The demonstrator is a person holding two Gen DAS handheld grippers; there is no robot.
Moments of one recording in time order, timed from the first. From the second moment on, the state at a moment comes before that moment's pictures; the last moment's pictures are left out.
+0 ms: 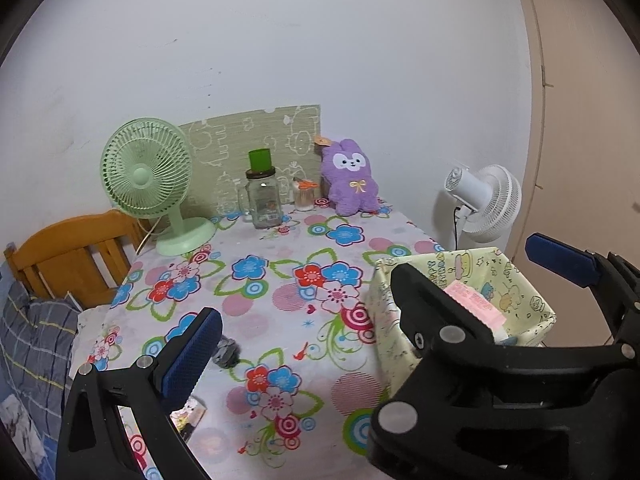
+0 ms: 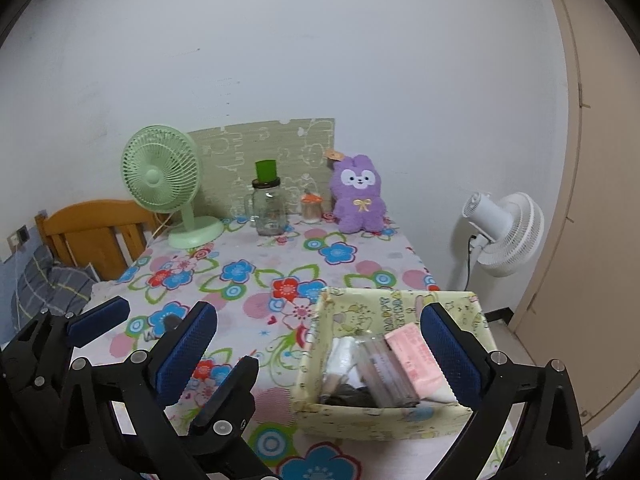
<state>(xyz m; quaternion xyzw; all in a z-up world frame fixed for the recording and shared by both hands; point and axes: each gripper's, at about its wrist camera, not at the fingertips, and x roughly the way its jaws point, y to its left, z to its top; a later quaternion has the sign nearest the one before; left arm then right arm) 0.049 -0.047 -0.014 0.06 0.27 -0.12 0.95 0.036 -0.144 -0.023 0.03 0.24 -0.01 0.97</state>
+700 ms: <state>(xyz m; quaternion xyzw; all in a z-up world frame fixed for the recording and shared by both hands) 0.062 0.007 -0.041 0.07 0.29 -0.08 0.95 0.056 -0.088 -0.050 0.03 0.27 0.05 0.96</state>
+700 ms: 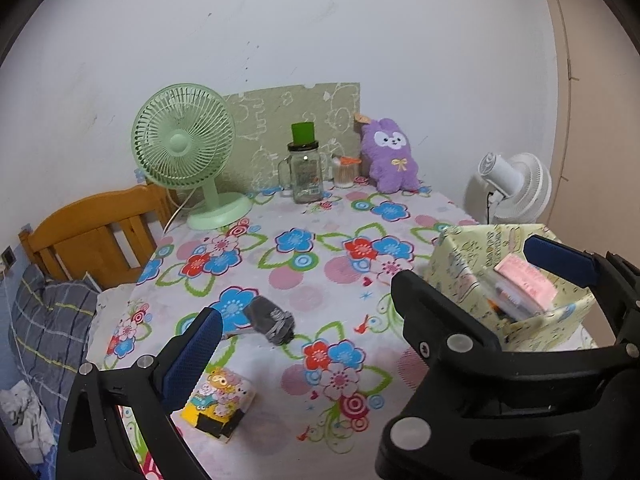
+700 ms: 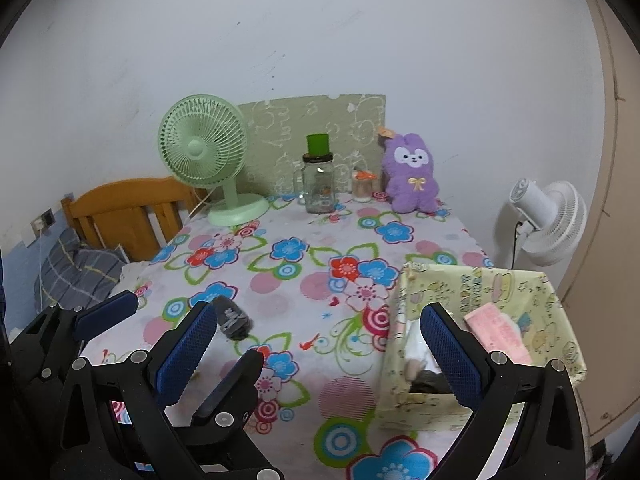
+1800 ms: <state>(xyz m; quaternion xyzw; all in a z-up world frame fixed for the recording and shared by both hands) 0.098 0.074 -0.122 0.03 0.38 0.00 0.93 0.111 -0.022 -0.131 0.01 0.36 0.12 0.93</state>
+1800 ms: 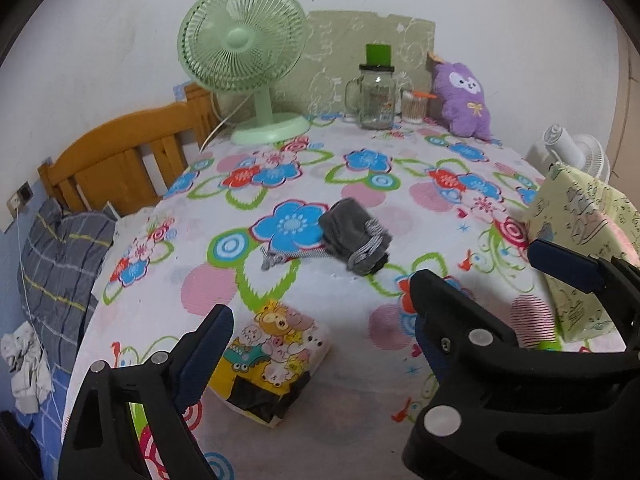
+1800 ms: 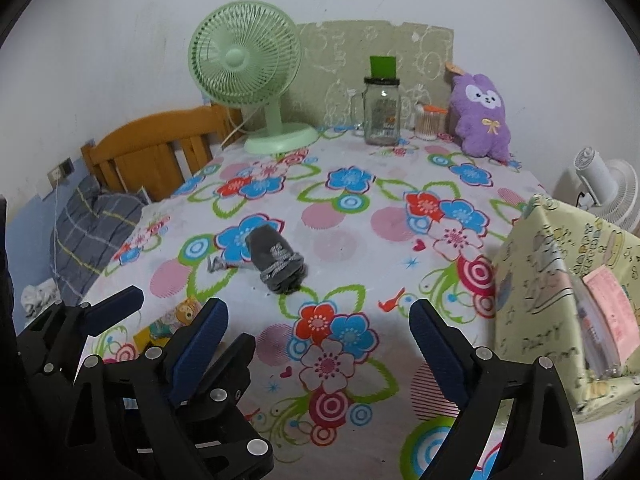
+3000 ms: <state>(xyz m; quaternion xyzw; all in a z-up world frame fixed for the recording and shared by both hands) 0.126 0.099 -0.157 0.01 0.43 0.00 0.90 0.142 0.002 -0.162 -0.01 0.40 0.13 0.91</state>
